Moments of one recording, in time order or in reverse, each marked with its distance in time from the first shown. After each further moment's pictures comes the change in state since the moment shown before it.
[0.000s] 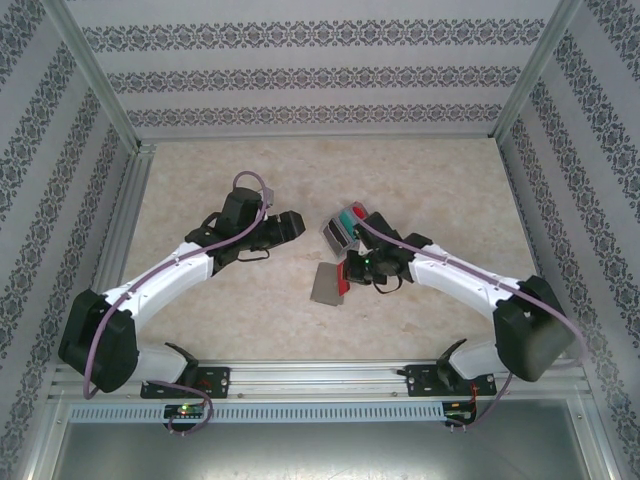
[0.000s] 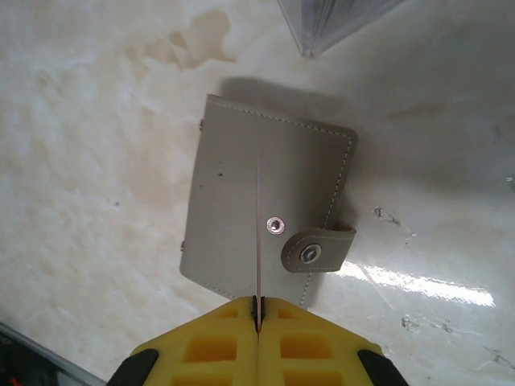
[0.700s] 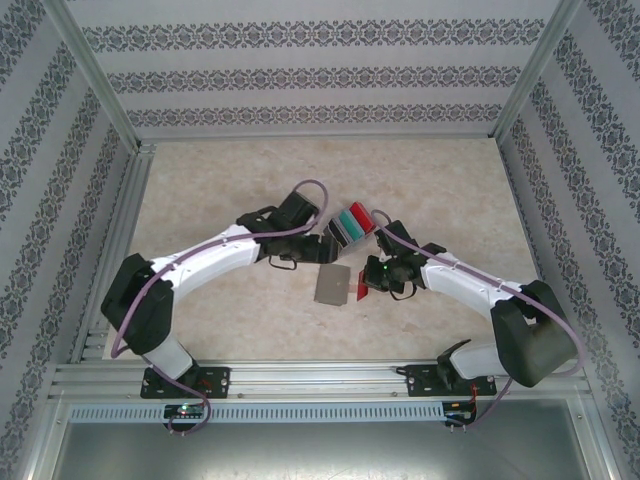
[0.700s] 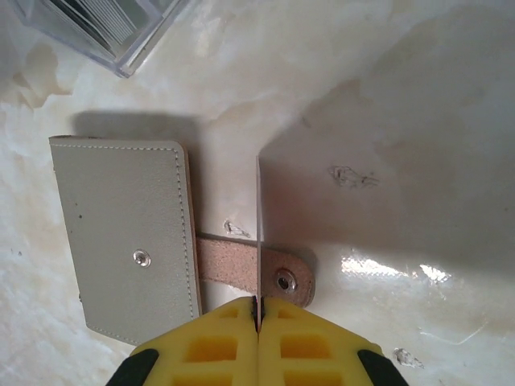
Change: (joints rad) left arm -0.240 0.293 0.304 -0.368 -0.127 0.212; right arm -0.148 -0.053 -0.168 0.069 -0.002 0.019
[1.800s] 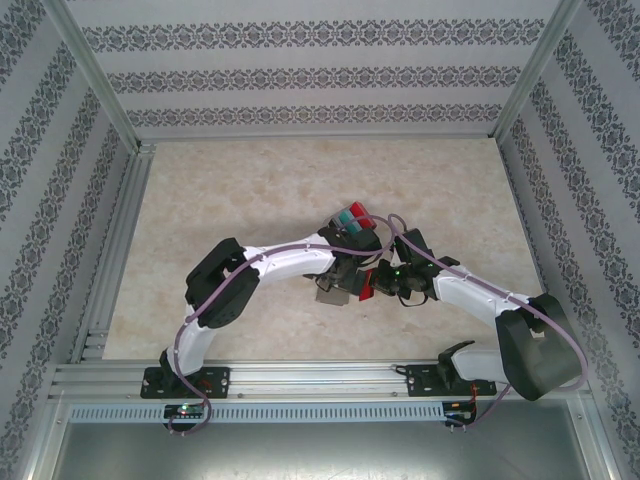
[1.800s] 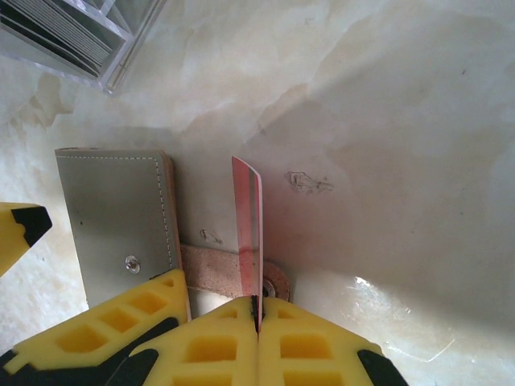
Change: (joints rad) left arm -0.229 0.453 0.361 -0.300 -0.316 -0.064; right arm -0.109 -0.078 -0.152 0.152 -0.105 0.001
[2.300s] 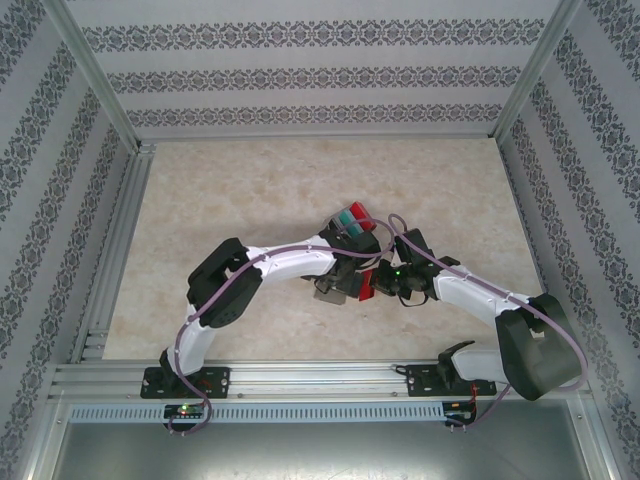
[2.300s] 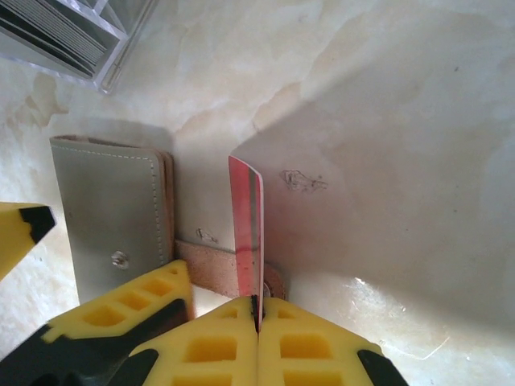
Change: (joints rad) left arm -0.001 -0.008 -0.026 -0.005 -0.033 0.003; right arm -0.002 0.000 0.000 -0.009 0.004 -0.001
